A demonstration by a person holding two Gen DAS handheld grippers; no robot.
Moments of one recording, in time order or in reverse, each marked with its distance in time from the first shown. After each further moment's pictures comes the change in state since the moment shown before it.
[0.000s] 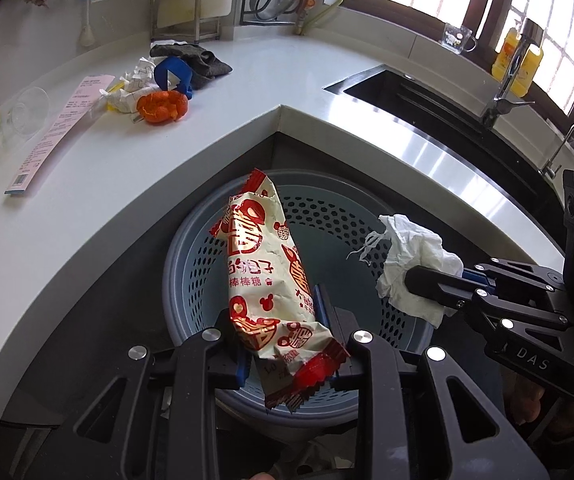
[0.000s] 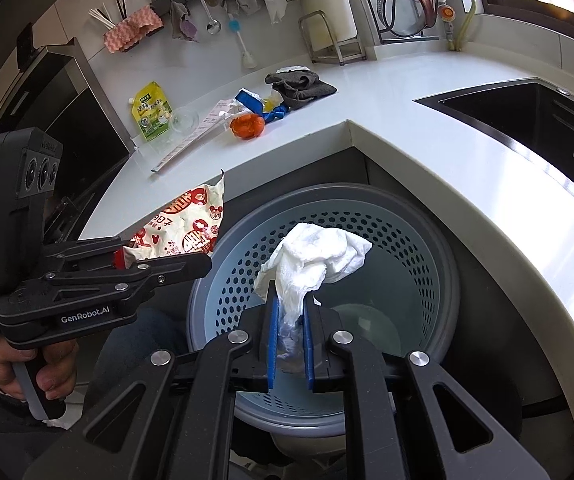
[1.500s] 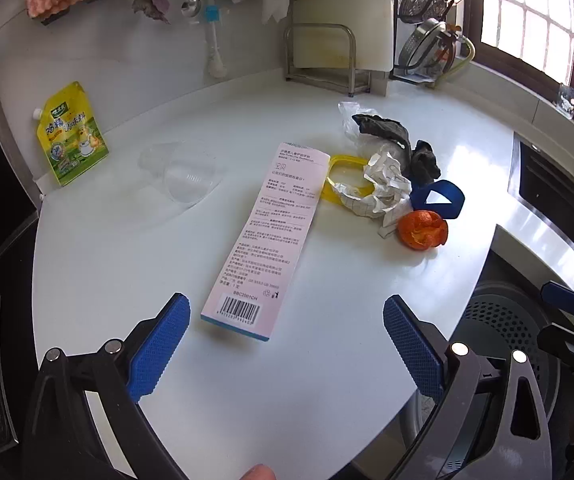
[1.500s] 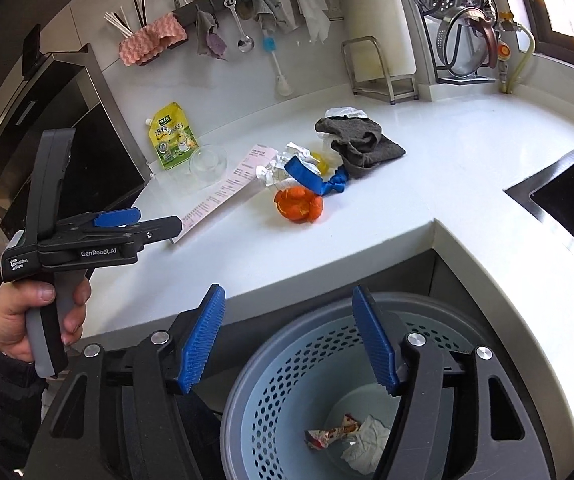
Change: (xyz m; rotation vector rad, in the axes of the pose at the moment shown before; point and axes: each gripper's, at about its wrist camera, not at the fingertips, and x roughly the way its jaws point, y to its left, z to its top) left arm -0.031 0.175 0.091 -0.081 -0.107 0.339; right arm 0.069 0.047 0.105 -0.072 -0.079 0.051
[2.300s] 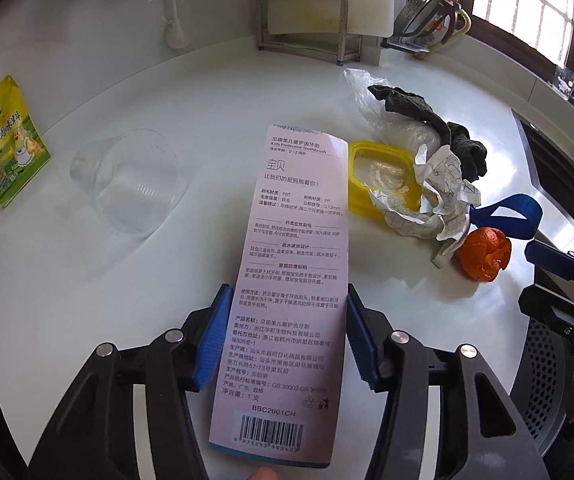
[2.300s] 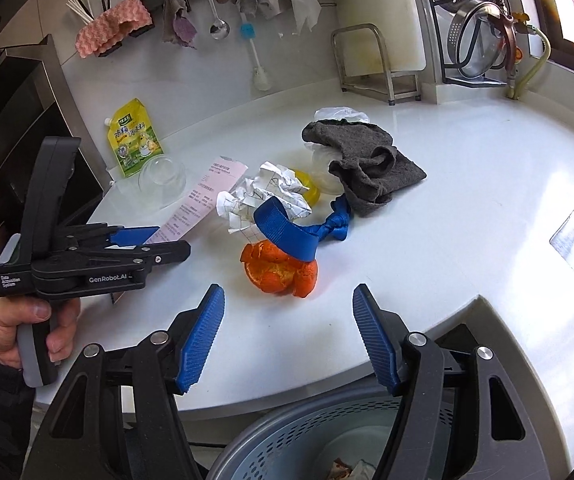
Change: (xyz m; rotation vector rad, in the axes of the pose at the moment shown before) left arm 0.080 0.020 0.031 0.072 0.085 -0.120; right arm 0.083 0.000 0.043 0.003 0.016 -0.093
